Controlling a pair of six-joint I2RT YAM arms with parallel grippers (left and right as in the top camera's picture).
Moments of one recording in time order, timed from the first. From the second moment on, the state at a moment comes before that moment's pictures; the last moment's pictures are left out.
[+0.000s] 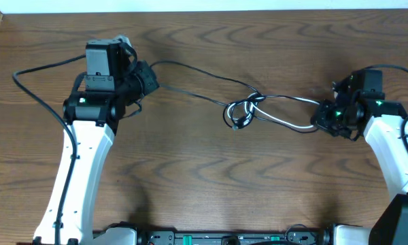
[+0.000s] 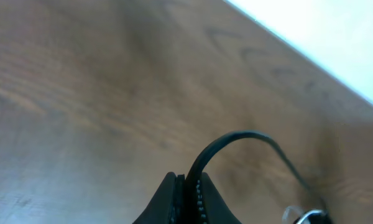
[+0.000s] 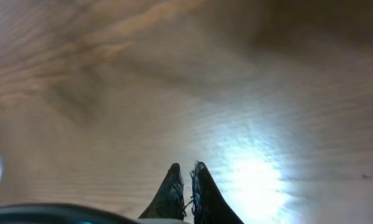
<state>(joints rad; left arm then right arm) -0.07 1.38 1.28 -0.70 0.22 -0.55 -0.10 1.50 1.01 -0.77 -0.31 0.34</state>
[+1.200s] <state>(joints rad) -0.49 1.77 1.28 -0.58 0.52 -0.39 0.02 1.52 1.01 -0.82 -0.35 0.30</state>
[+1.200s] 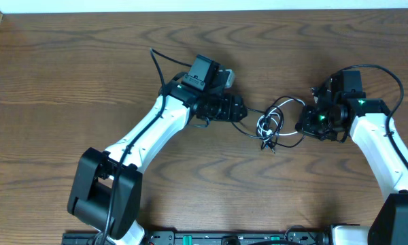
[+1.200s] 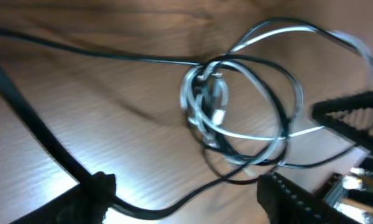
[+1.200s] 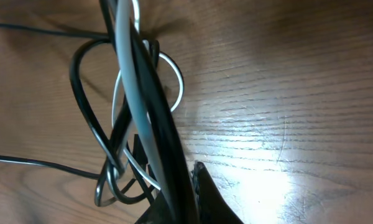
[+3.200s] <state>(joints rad) -0.61 2.04 1.41 -0.30 0.67 -0.81 -0.06 1.52 1.01 -0.78 -0.45 0.30</state>
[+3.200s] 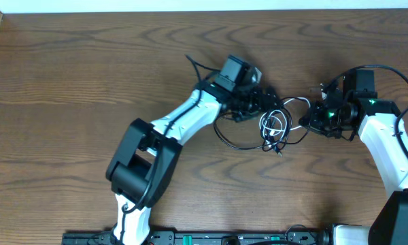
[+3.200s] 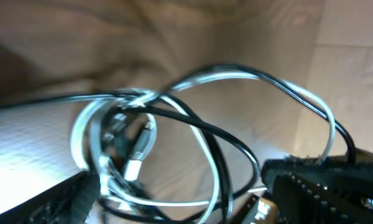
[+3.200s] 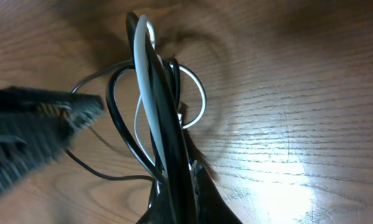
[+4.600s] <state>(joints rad) -0.51 1.96 1.41 -0.38 0.47 -0.82 -0.06 1.52 1.01 -0.78 -0.40 0.28</state>
